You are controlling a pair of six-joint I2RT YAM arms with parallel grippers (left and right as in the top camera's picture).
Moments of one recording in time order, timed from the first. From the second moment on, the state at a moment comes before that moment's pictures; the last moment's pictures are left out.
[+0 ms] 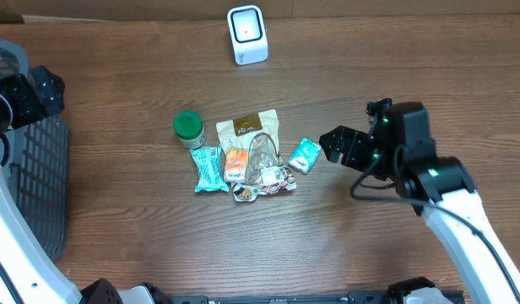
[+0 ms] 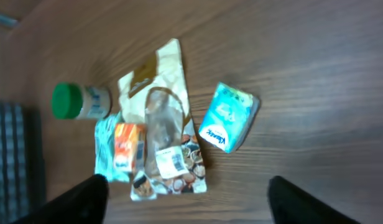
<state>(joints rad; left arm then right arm) 0.50 1.51 1.95 -1.29 0.19 0.05 0.24 1.24 0.97 -0.66 -0.31 0.59</state>
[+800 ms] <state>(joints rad) 0.50 1.51 1.95 -1.30 0.22 0.05 0.36 1.76 0.97 -0.45 -0.35 0.83</state>
